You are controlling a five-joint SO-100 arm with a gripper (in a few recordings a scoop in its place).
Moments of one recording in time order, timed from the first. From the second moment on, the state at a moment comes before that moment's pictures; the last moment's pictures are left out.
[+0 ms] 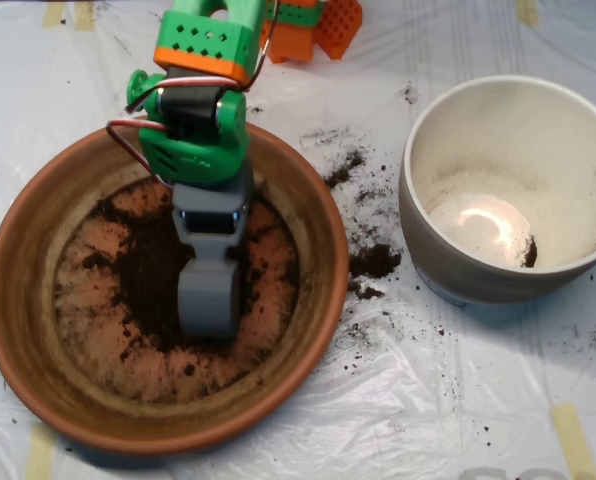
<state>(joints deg) 21.0 76.4 99.3 62.3 -14.1</state>
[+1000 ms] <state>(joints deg) 20.5 76.6 100.1 57.9 -16.4</state>
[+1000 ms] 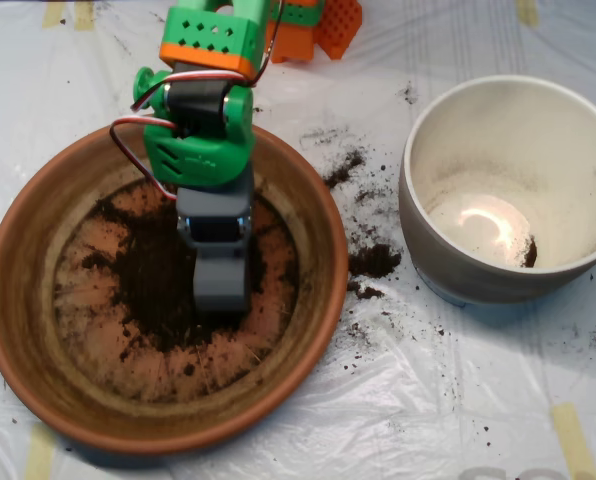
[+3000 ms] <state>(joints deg) -10.5 98.2 68.2 87.8 -14.7</state>
